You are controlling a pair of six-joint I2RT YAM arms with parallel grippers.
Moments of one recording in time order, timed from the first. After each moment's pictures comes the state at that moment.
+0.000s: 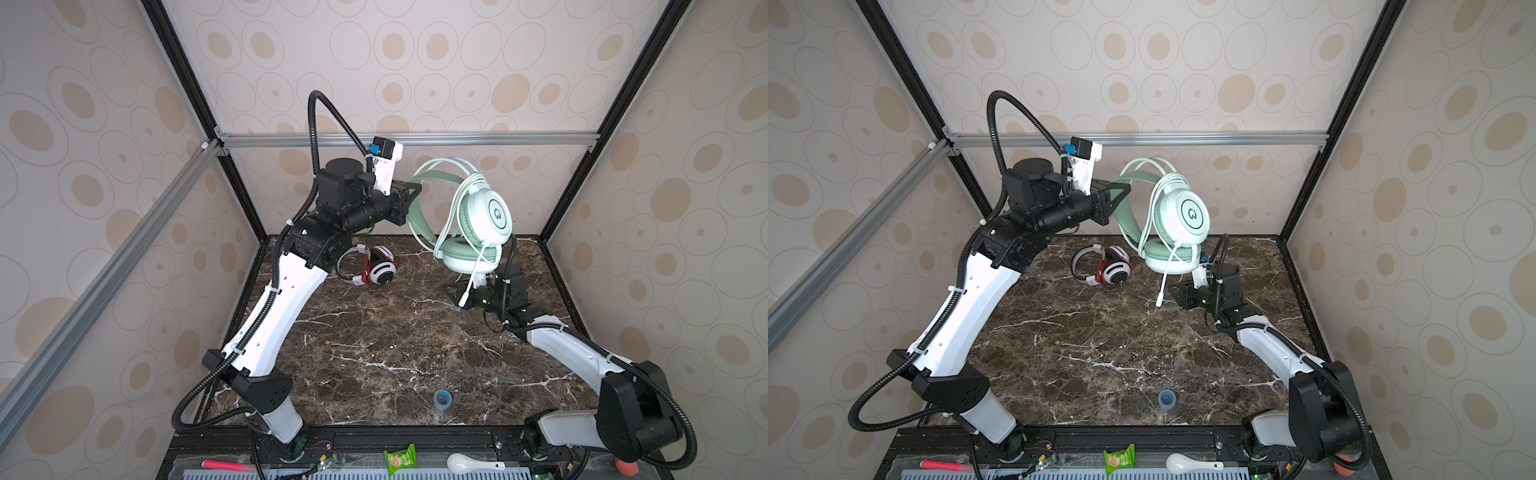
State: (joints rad) left arm -0.57 1.66 2.15 -0.56 0.27 -0.22; right arm 0.31 1.34 0.83 0.06 -0.43 0.25
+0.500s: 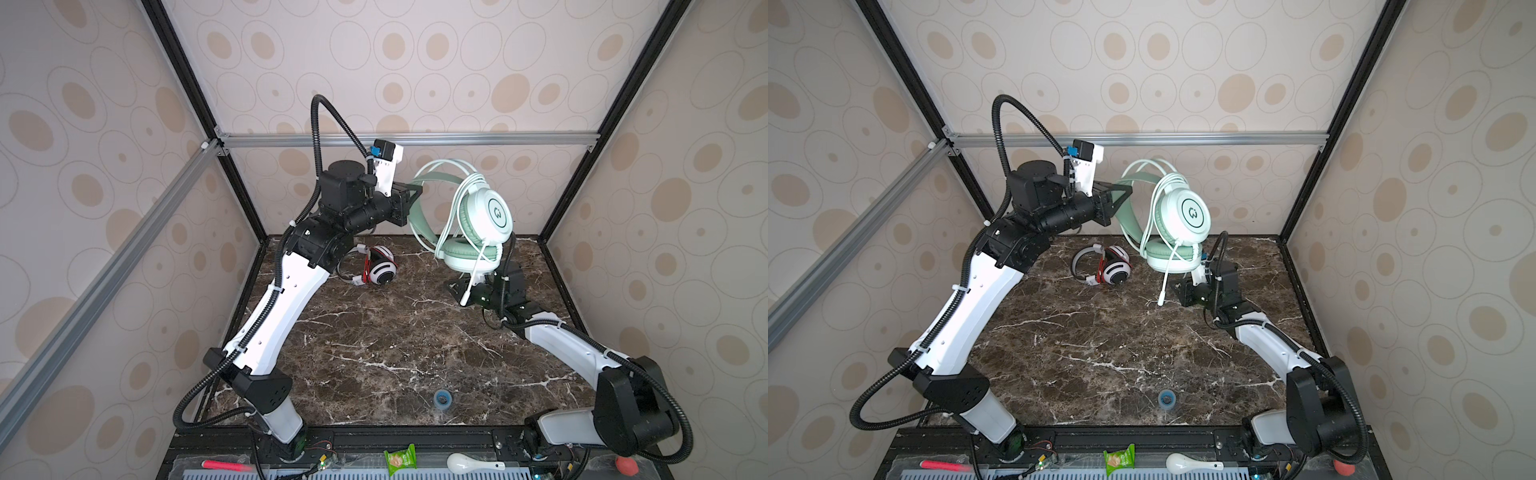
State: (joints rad) left arm -0.57 1.66 2.11 -0.52 0.28 -0.25; right arm 0.31 1.37 0.85 0.07 -0.44 0.25
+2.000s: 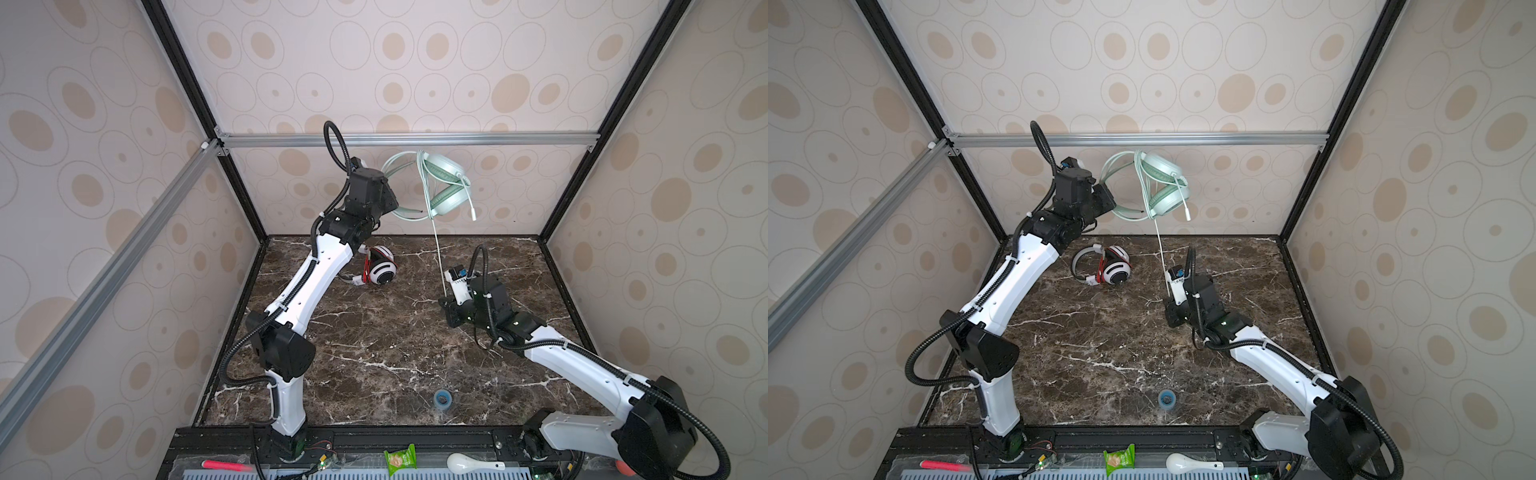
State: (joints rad) left arm -0.48 1.92 2.17 -0.55 -0.28 -0.69; right arm 0.60 1.22 0.85 -0.22 -0.04 0.14
